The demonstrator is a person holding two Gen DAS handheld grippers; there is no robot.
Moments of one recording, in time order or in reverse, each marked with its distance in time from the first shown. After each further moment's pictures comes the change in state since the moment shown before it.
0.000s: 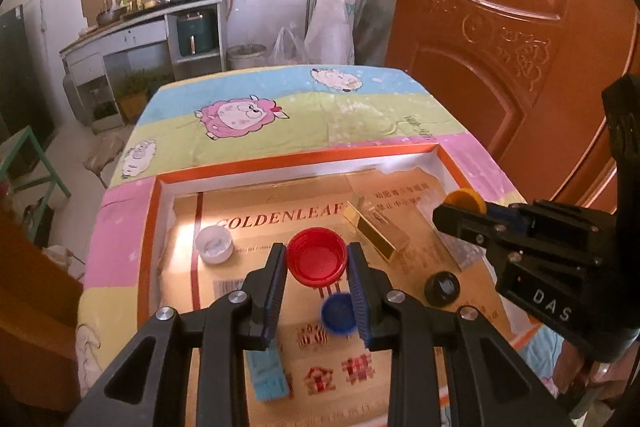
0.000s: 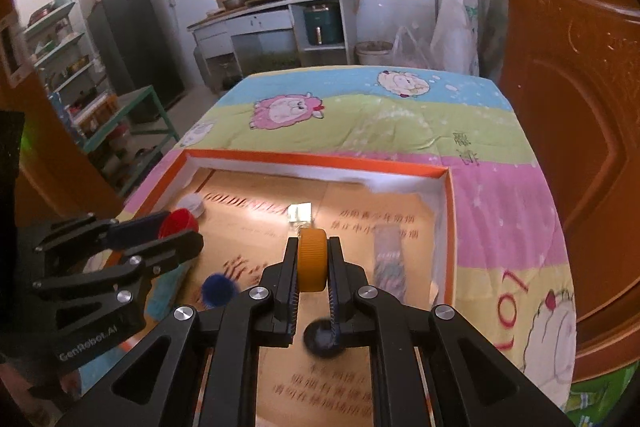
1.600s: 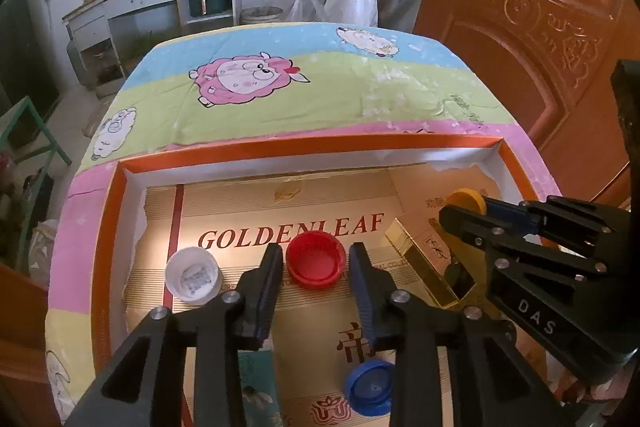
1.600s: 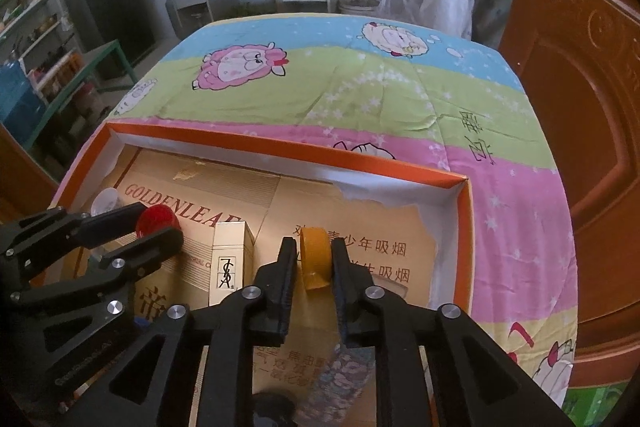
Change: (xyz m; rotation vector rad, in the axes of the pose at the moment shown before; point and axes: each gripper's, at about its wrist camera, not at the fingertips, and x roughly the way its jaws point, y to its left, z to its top) left arm 0.072 0.014 0.017 -0.062 0.117 0.034; right arm 0.082 -0.016 0.025 -0.035 0.180 -0.110
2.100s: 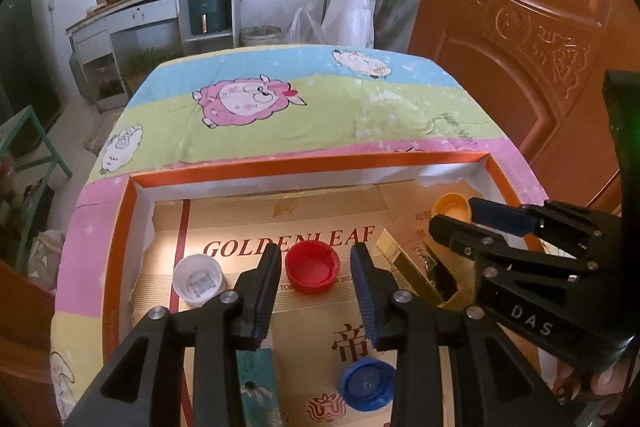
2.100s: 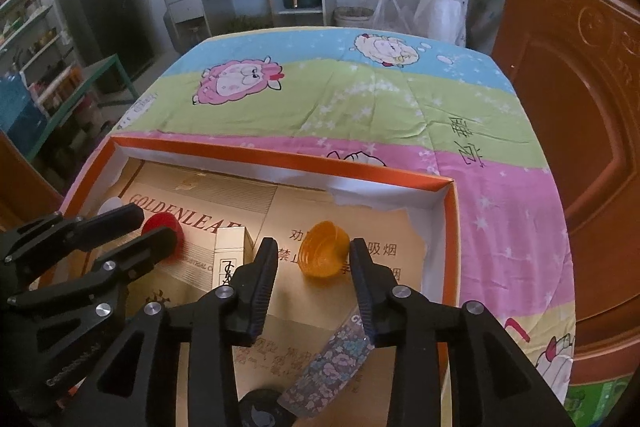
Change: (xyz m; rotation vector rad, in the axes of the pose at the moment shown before) left arm -0.017 -0.003 -0.002 0.007 -0.073 -0.002; right arm -0.011 -0.006 -0.003 0.023 -0.048 0.007
